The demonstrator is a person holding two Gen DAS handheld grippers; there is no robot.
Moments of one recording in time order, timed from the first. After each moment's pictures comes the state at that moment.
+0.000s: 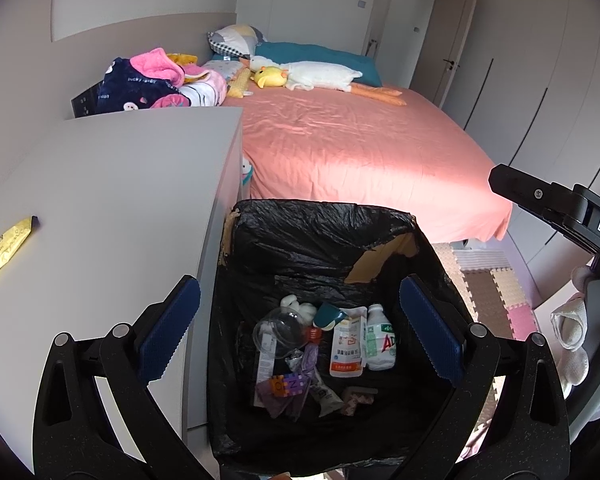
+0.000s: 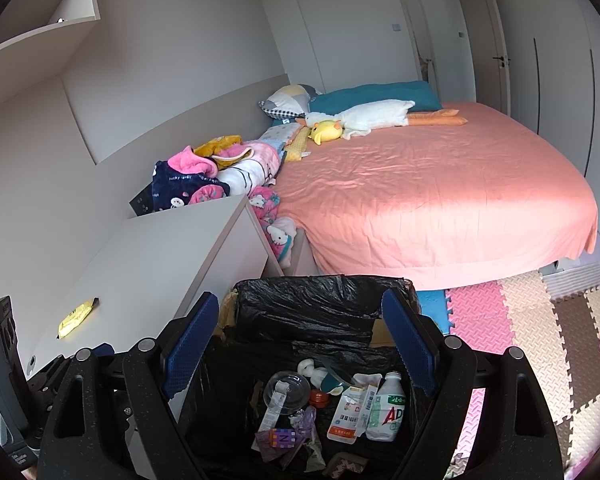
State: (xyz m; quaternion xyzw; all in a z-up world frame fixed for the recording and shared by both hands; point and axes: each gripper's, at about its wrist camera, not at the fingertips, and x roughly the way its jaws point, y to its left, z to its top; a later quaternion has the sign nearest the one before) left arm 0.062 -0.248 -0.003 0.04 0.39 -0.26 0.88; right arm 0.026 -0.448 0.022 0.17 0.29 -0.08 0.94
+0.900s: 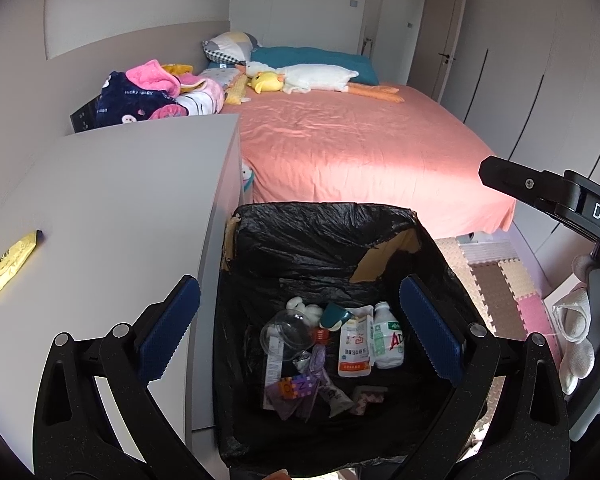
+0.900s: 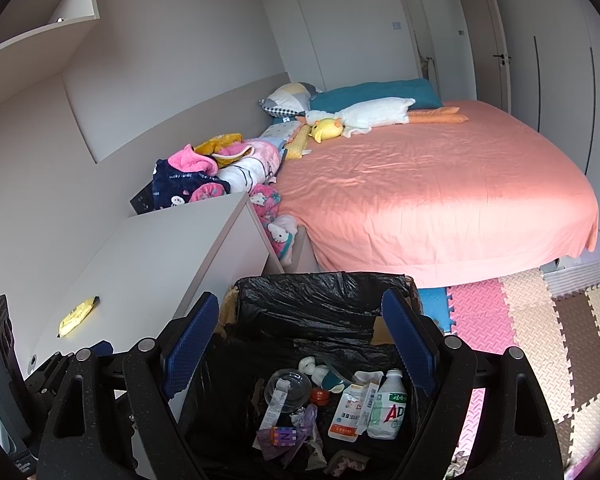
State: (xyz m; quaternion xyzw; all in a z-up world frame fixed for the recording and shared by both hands) left arm 0.055 -0.252 -0.001 0.06 0.37 -0.26 0.89; right arm 0.025 -0.447 0.021 0.17 0.30 -0.08 0.94
